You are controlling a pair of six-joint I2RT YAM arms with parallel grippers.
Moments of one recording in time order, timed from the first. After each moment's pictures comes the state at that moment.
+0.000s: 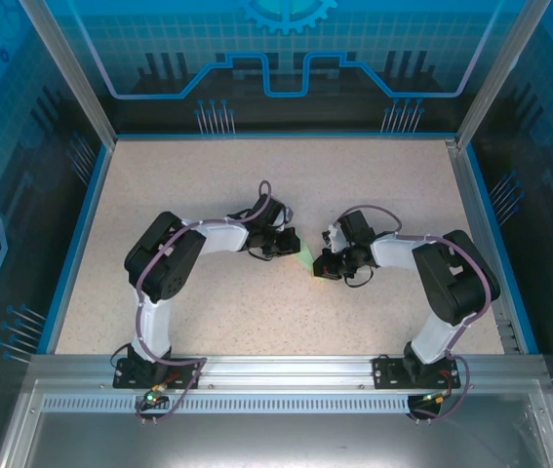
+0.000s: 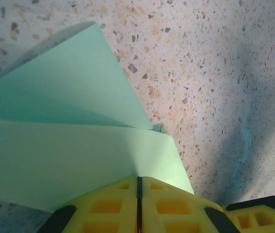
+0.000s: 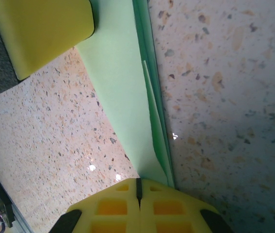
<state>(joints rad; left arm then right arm) -0.56 2.02 1.16 -0.11 0.41 -0.69 0.41 1.72 0.76 -0.23 -0.58 0.47</state>
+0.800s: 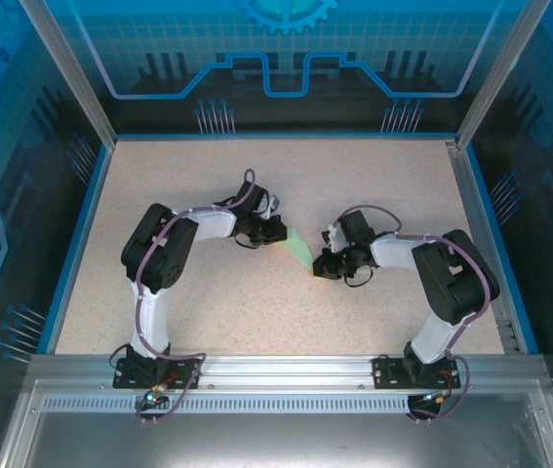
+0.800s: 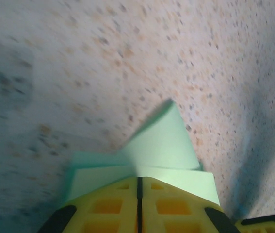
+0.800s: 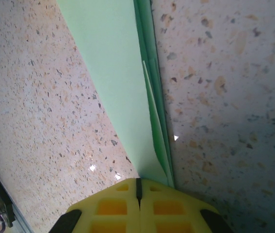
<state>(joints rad) -0.42 2.06 1.23 -0.17 0.49 -0.60 0.40 1.72 0.76 -0.22 -0.59 0.47</state>
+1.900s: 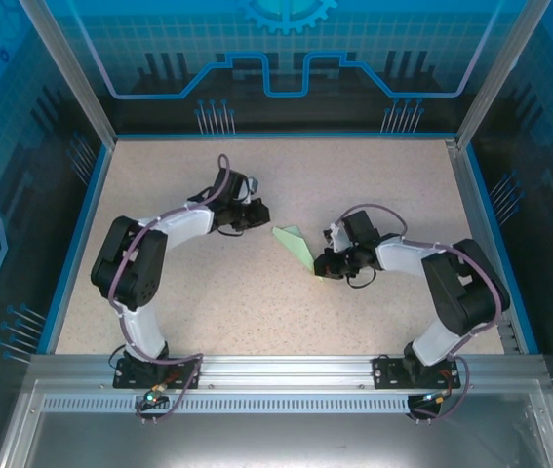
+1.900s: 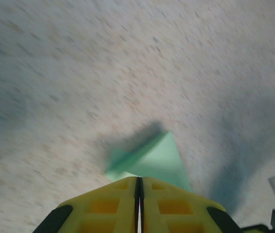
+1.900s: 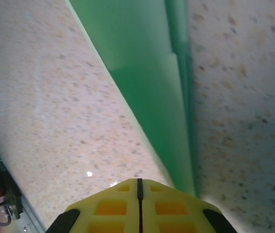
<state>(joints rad) -0.38 1.83 1.13 -0.17 0.39 -0.62 0.40 1.61 0.74 -0.23 -0.61 0.47</state>
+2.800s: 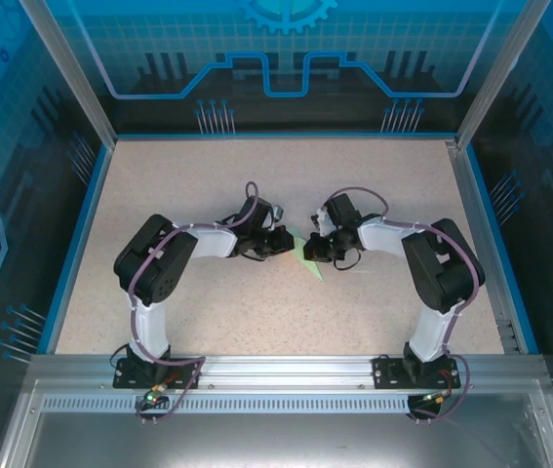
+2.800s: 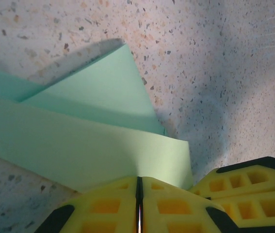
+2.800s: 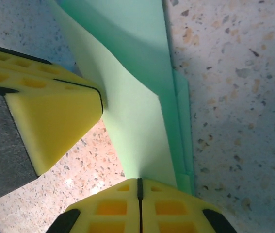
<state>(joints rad) -0.53 1.96 1.03 0.08 0.45 -0.77 0.45 1.82 0.99 -0.31 -0.49 0.45</state>
